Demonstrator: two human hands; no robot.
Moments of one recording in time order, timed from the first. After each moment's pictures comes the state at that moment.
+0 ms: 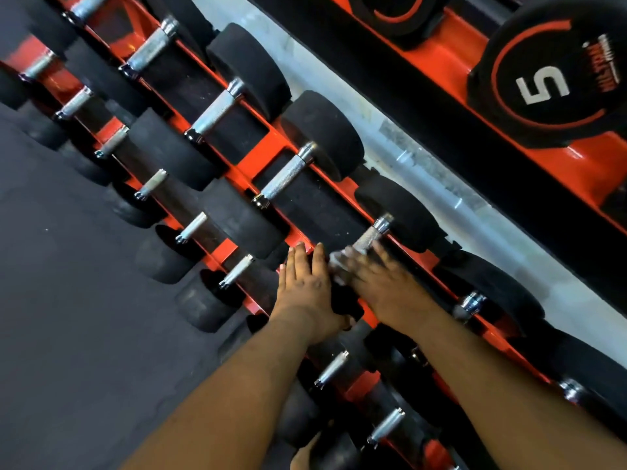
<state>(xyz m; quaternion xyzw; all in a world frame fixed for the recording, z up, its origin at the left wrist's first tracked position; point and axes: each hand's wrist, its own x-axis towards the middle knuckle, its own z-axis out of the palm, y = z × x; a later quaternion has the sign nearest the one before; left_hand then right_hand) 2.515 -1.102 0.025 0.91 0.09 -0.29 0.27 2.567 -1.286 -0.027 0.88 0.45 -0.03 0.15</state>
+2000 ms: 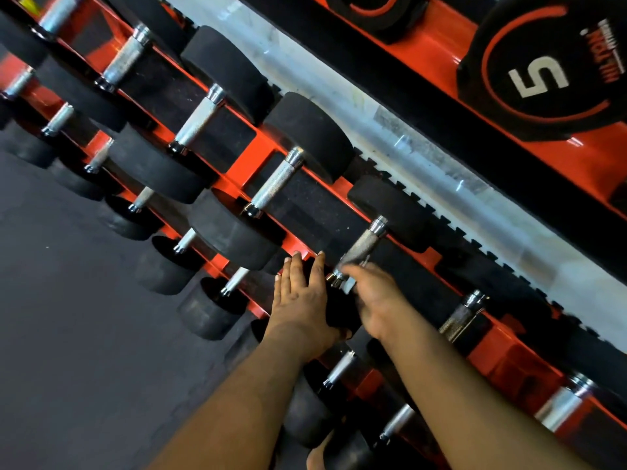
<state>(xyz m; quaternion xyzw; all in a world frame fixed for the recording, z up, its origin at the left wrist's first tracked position) 2.517 -1.096 0.024 0.91 0.07 -0.31 0.28 2.569 -1.218 0.006 0.56 -0.40 -0.33 -0.65</state>
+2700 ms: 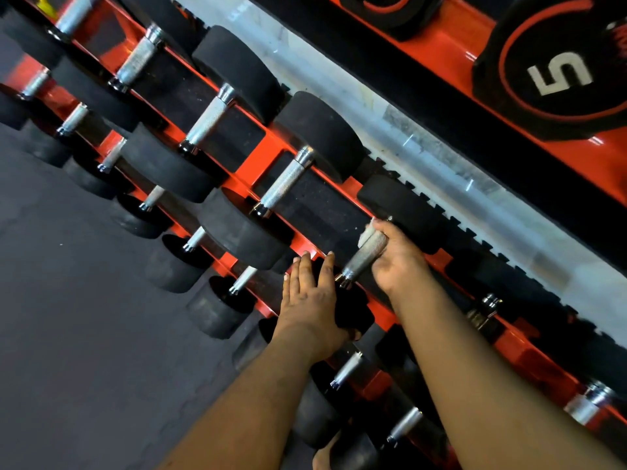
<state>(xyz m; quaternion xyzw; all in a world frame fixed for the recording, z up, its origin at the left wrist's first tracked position) 2.515 -1.096 0.022 0.91 0.07 -0.31 0.28 2.621 -1.213 0.028 0.48 -0.45 -0.20 -0.72</state>
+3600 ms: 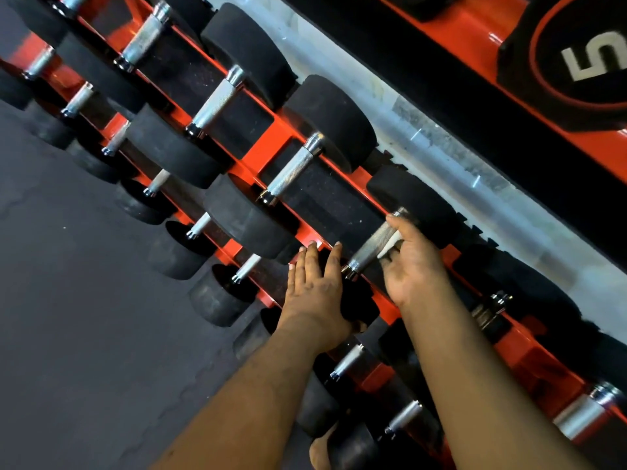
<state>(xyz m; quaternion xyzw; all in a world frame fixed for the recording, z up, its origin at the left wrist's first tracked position) 2.515 -1.097 0.022 0.90 0.07 -0.31 0.28 2.603 -1.224 0.021 0.48 -0.43 -0.17 -0.75</state>
